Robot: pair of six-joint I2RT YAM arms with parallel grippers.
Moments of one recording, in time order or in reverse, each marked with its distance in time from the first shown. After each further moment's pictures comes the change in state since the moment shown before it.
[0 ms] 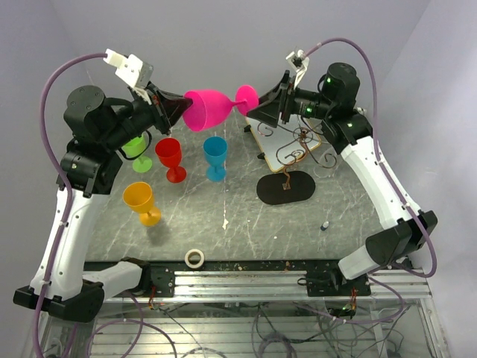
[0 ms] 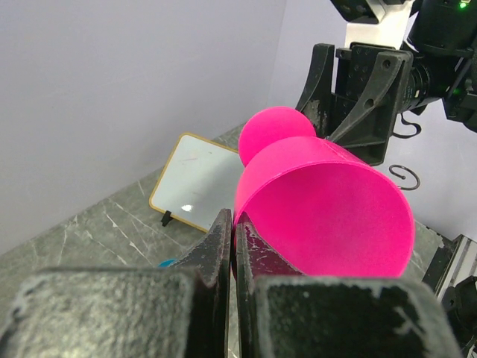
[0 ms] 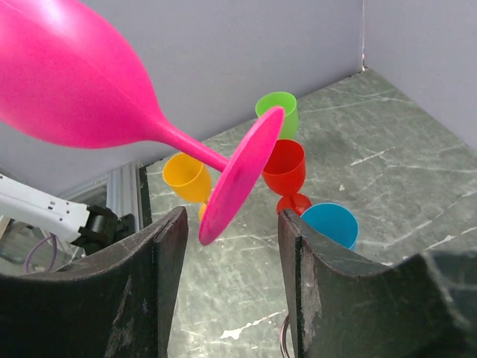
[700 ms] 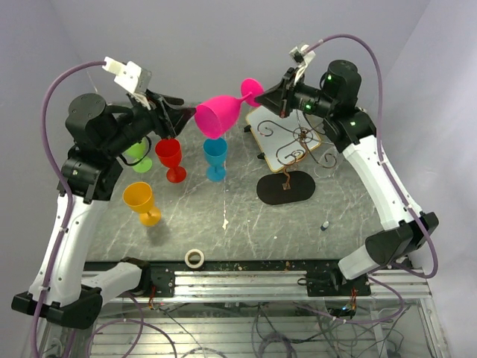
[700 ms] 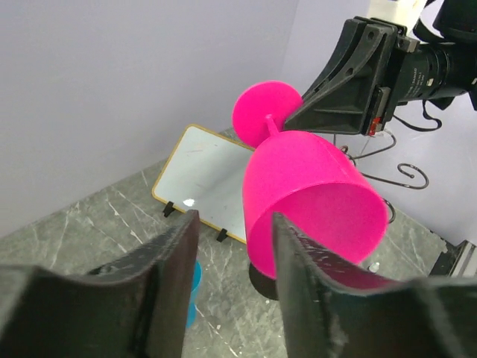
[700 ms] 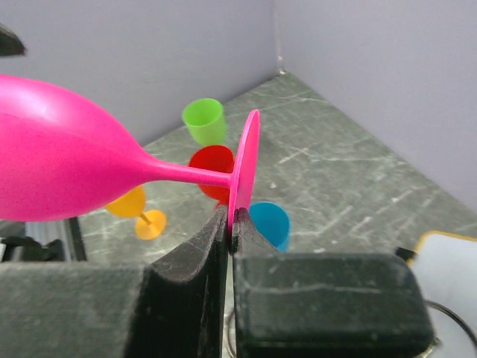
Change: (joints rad) left arm -0.004 -0.035 -0.073 0.021 -0.036 -0.010; right arm 0.020 0.011 0.055 -0.068 0.212 -0.095
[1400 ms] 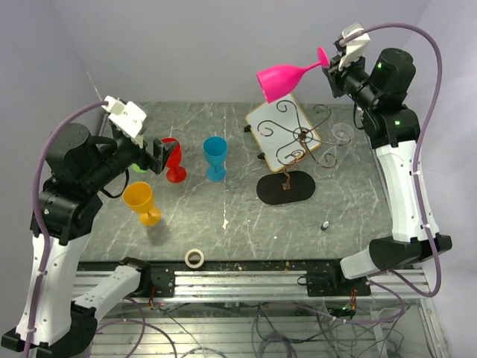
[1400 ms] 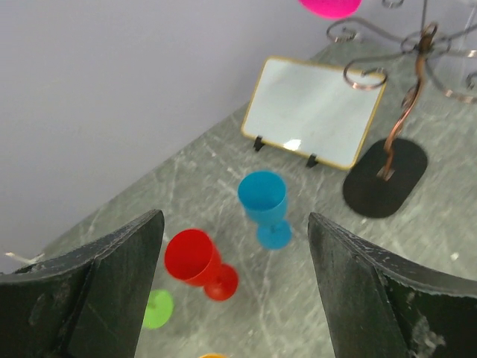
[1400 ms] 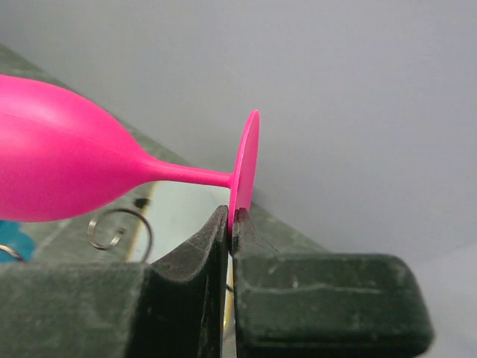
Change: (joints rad) left arm 0.000 -0.180 0.001 -0.318 -0.153 0.376; right arm -0.222 -0.069 0.166 -0.223 0.413 -0.473
